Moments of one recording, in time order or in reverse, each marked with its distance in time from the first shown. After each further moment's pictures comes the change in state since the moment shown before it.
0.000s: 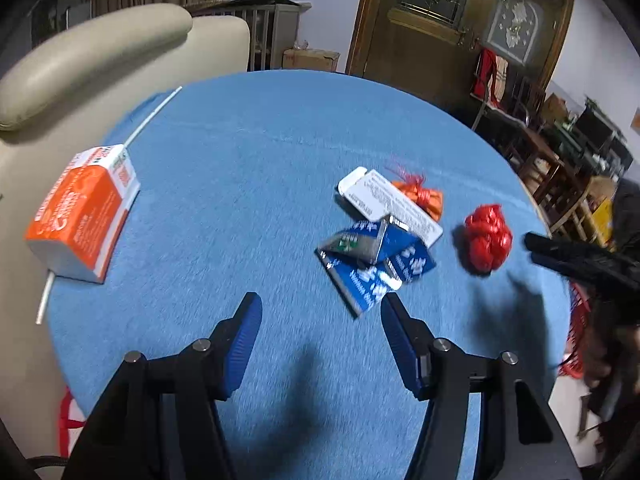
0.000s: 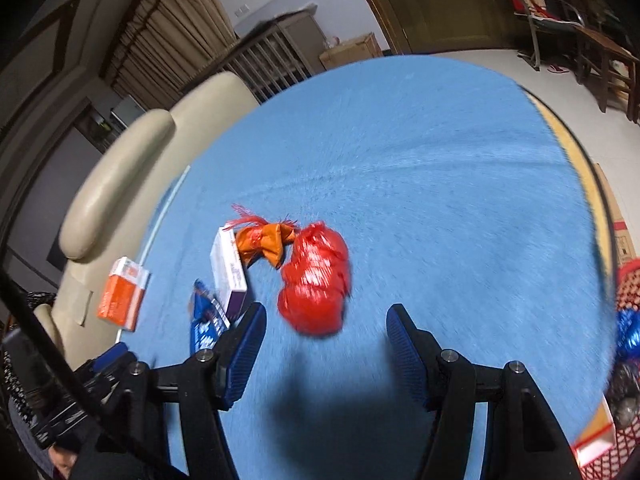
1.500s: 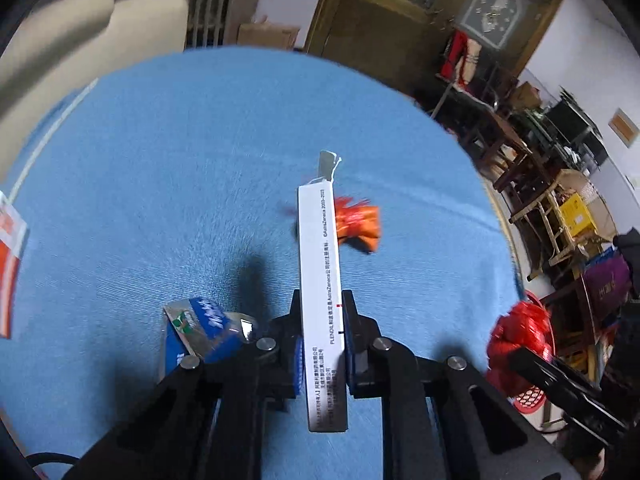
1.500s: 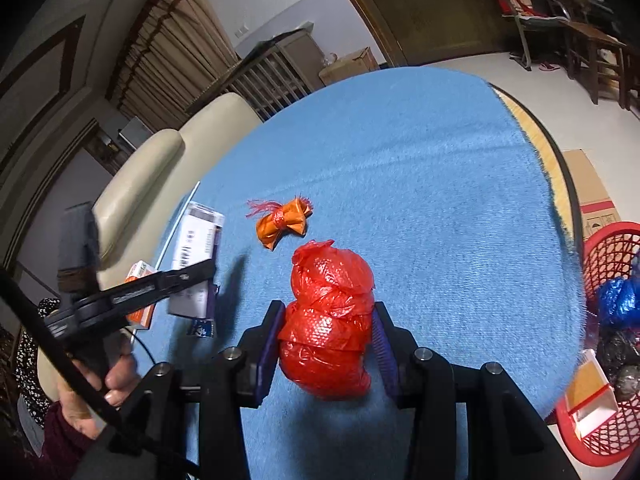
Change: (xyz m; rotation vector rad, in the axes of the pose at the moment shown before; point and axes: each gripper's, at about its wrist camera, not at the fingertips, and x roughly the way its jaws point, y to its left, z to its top) left arm 0.050 -0.093 0.046 0.033 0.086 -0.143; right arm -0.048 -0.030 -0.038 0.034 -0.083 0.049
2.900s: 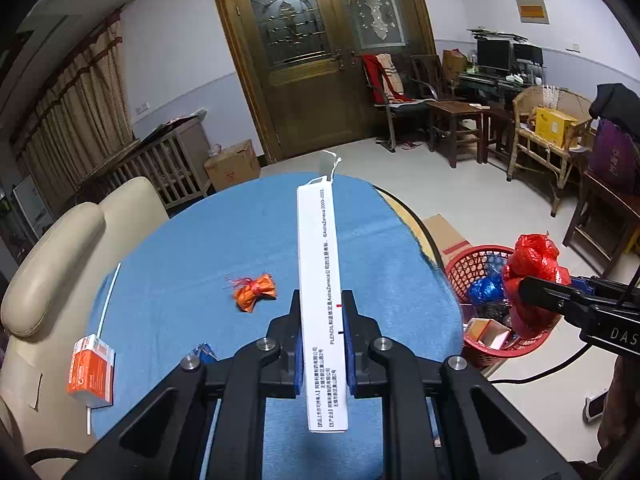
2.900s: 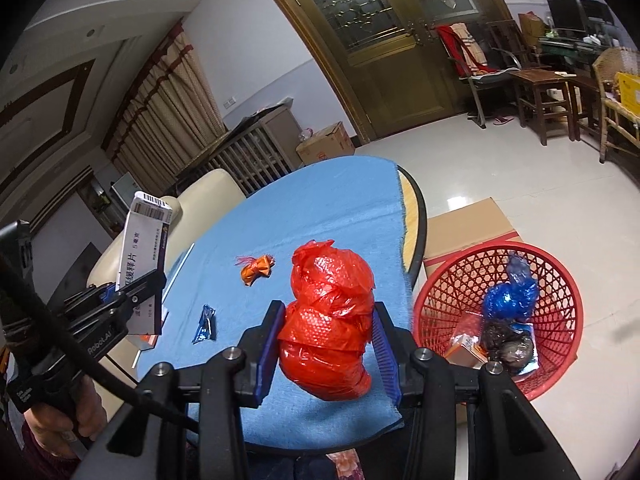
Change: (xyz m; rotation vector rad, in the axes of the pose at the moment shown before) left arm -0.123 -0.202 -0.078 0.501 -0.295 0.203; right arm -0.195 -0.047 -0.057 0.023 -0.274 -0.073
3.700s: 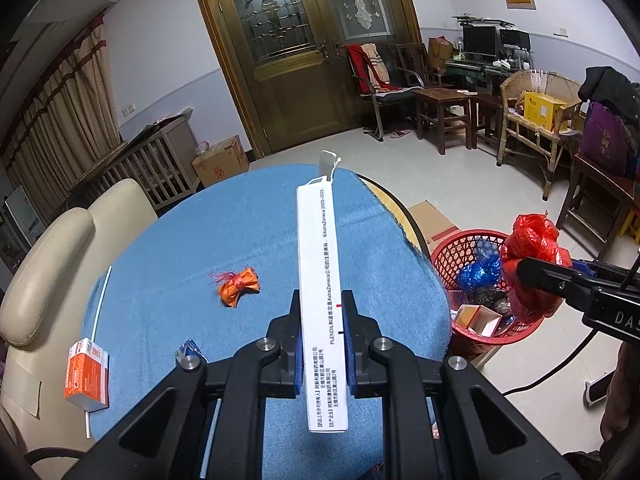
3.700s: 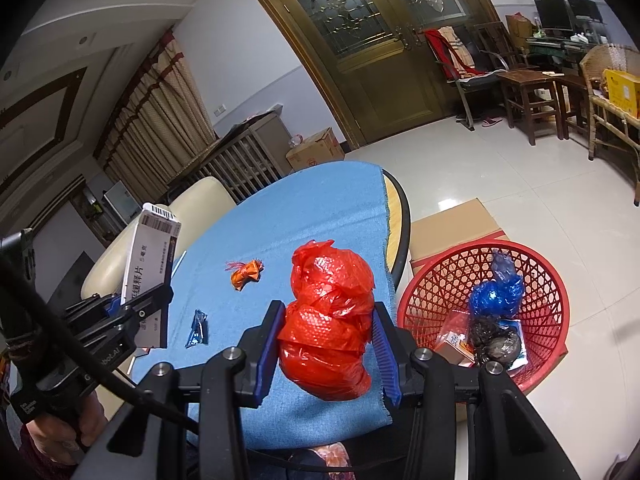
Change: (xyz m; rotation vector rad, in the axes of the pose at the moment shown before) left arm 0.003 -0.012 -0.002 0.046 0.028 -0.021; right arm -0.015 -0.003 -0.001 0.019 -0.023 -0.030
